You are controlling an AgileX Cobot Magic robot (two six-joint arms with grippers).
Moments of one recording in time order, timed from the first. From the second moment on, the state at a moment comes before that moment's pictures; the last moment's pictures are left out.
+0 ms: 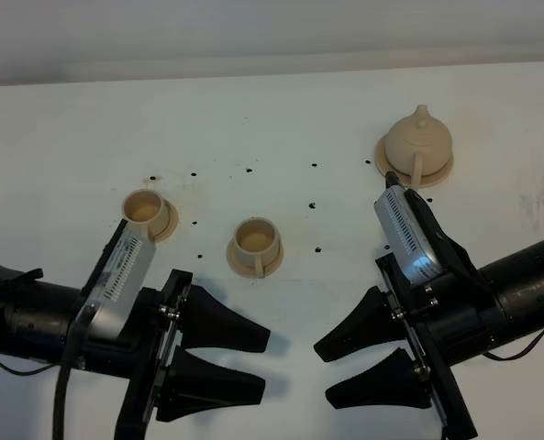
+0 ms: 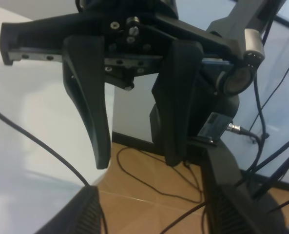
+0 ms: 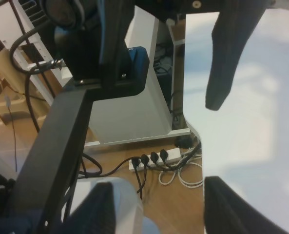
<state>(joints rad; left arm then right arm) -0.29 1.51 -0.49 -1.52 1.17 2.05 0.38 1.56 -0.63 1.39 1.21 -2.09</state>
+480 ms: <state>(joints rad) -0.29 1.42 -0.58 -1.60 1.18 1.93 0.38 1.56 -0.63 1.38 1.21 -1.98</state>
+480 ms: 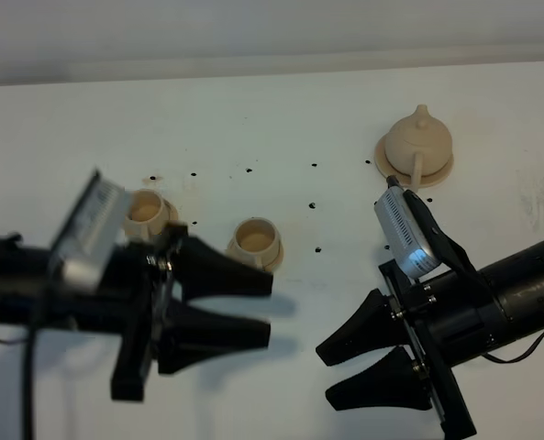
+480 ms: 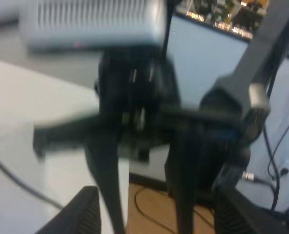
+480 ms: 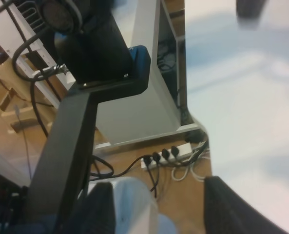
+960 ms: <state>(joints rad) -0.29 0.98 -0.81 -0.93 0.92 0.87 0.38 1.56 -0.75 1.37 1.02 -1.63</state>
